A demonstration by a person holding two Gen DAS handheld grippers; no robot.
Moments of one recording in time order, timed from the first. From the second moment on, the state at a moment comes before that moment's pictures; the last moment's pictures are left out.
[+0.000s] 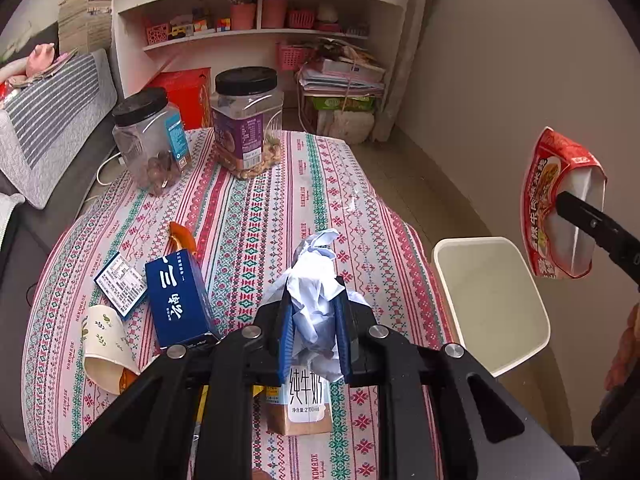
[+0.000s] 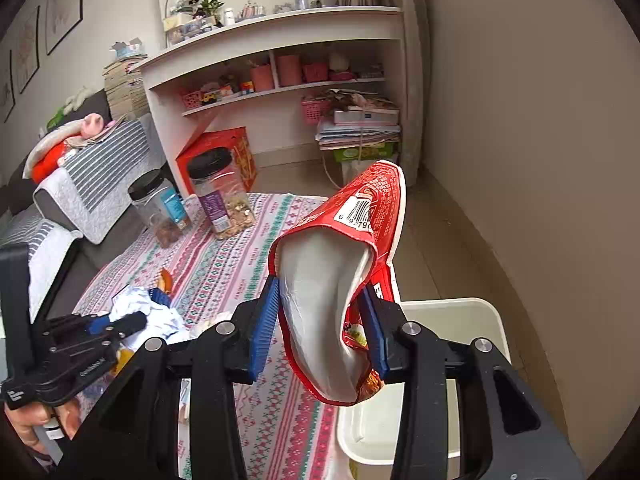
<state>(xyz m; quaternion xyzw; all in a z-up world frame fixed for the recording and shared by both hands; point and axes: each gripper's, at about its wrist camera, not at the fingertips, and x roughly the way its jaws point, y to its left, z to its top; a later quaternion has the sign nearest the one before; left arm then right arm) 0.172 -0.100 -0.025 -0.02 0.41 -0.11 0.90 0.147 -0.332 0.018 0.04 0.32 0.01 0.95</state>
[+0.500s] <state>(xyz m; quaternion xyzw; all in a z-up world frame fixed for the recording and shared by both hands) 0.163 -0.171 0.001 0.01 0.39 -0.15 0.91 0.145 -0.422 -0.006 0.10 0.37 -0.09 0.92</state>
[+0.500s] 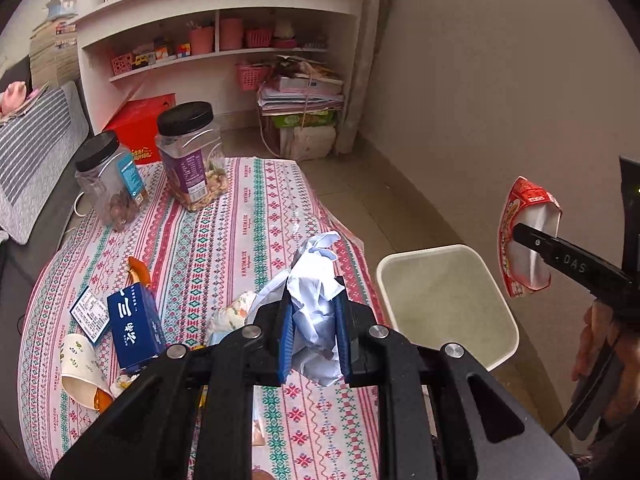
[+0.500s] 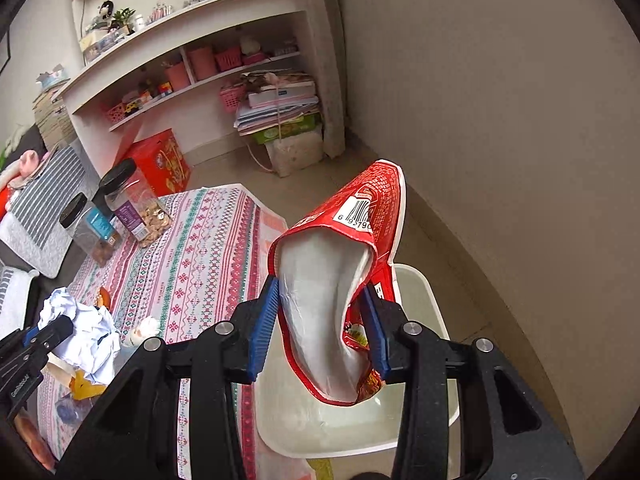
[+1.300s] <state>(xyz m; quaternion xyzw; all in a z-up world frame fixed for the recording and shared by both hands) 0.191 -0.303 0.015 0.01 0.40 -0.25 0.88 0.090 -0.498 0.023 0.14 0.31 -0.26 0.90</state>
